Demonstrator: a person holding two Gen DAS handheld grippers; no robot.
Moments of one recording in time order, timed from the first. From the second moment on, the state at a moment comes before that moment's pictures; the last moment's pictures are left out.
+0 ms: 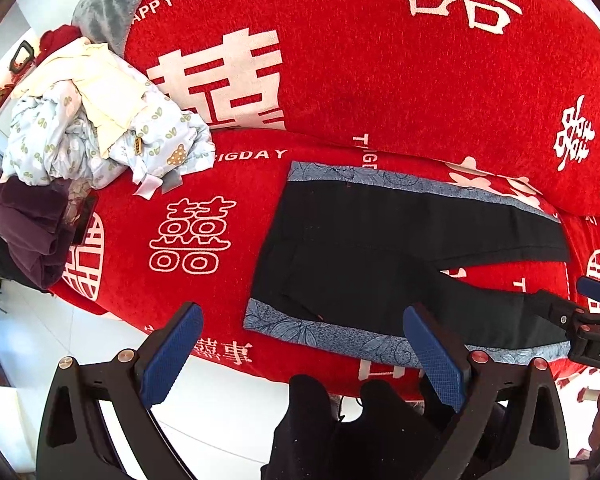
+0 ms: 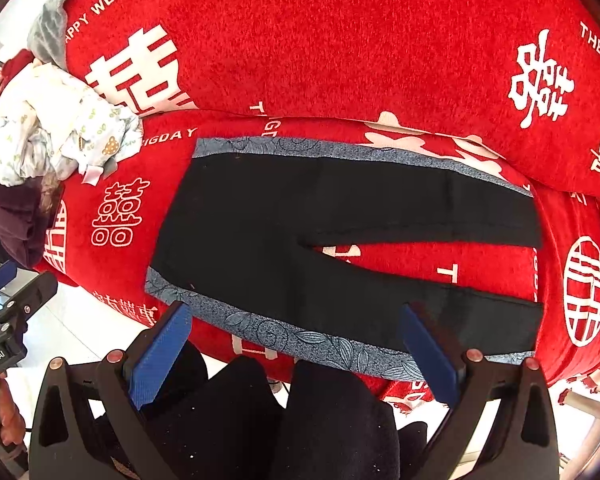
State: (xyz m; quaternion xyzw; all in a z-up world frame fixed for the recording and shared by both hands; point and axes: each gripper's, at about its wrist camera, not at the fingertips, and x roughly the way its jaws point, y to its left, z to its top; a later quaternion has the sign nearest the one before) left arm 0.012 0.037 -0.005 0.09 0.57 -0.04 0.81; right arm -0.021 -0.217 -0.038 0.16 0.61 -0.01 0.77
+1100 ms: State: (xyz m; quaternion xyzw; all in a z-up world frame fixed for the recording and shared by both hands) left arm 0.025 0.135 -0.234 -0.05 0.69 -0.10 0.72; right arm -0.087 -0.193 -0.259 0.54 0.57 0.08 0.61
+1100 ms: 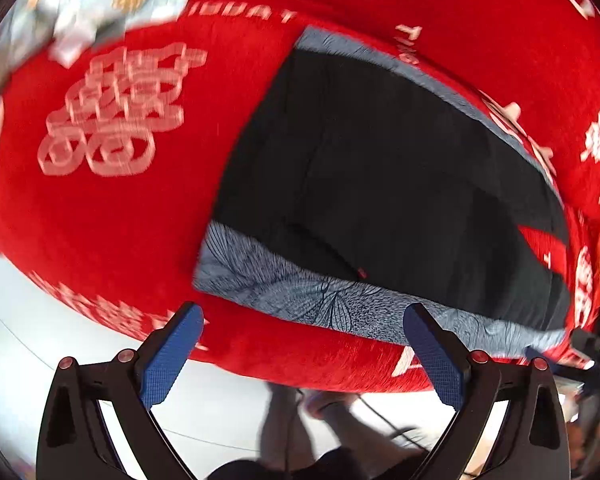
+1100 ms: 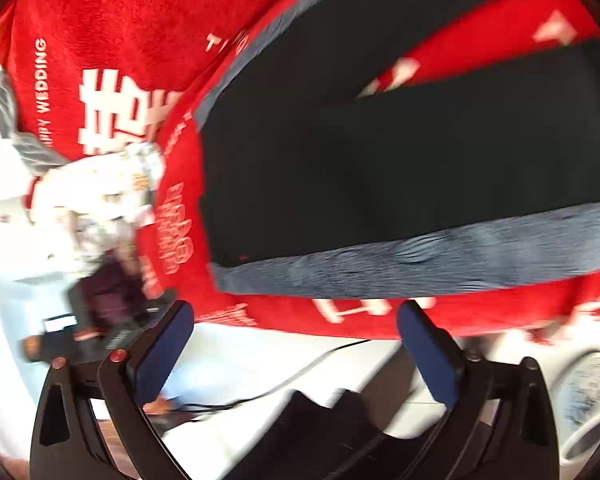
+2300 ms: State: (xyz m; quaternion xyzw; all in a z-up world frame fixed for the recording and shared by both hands) left arm 0.057 0.121 -0.285 -0.17 0.67 -0.17 0.70; right arm -0.141 -0.234 -0.328 0.67 0.44 0.01 0.60
